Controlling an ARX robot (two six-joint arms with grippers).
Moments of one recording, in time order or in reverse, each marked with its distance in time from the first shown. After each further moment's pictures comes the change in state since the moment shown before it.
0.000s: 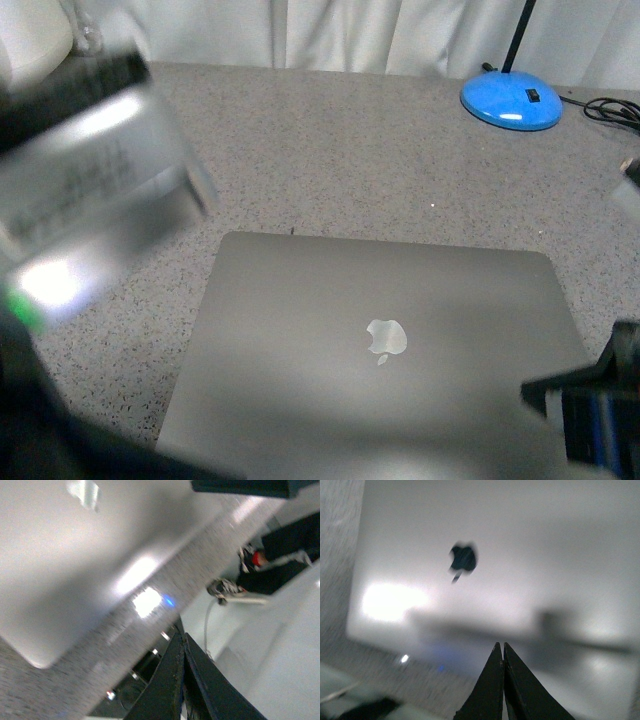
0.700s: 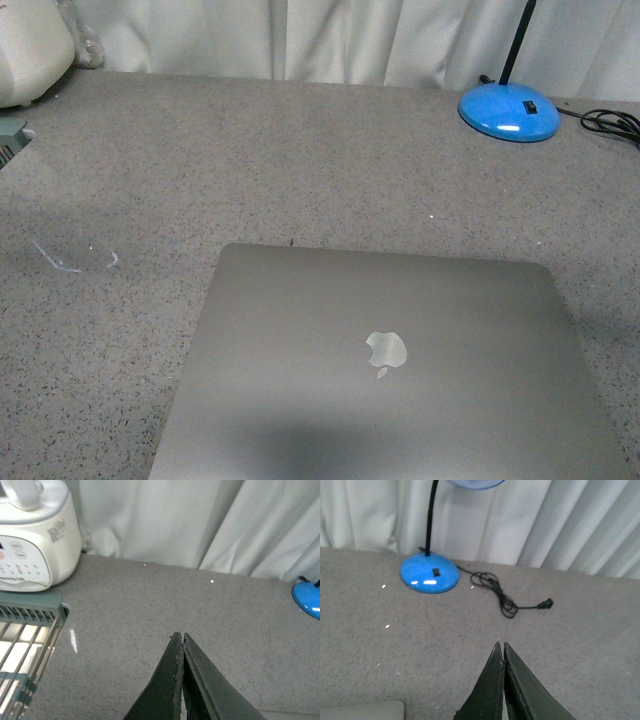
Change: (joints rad) left arm 0.438 0.006 0.096 0.486 -0.421 -0.056; right arm -0.112 -0.218 -0.053 0.483 0.662 -0.481
